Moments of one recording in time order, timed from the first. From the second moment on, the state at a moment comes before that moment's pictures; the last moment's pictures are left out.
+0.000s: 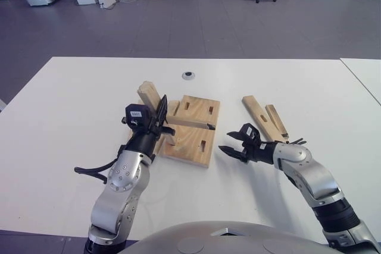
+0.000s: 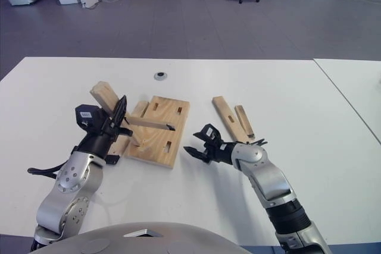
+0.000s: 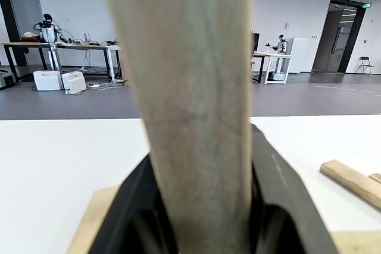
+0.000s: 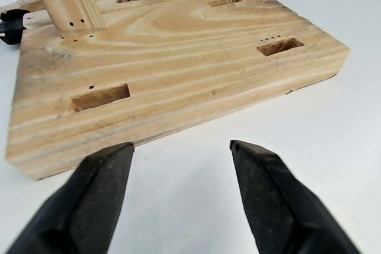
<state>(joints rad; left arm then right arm) 0.23 0.19 -0.18 -0.68 -0.27 0.34 0.07 -0.03 -0.50 0.24 -0.25 0.23 0.54 0.71</state>
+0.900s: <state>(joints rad) -0.17 0.47 0.25 -0.77 -1.26 0.60 -0.05 -0.19 -0.50 -0.04 -0.05 0.21 0.38 0.58</state>
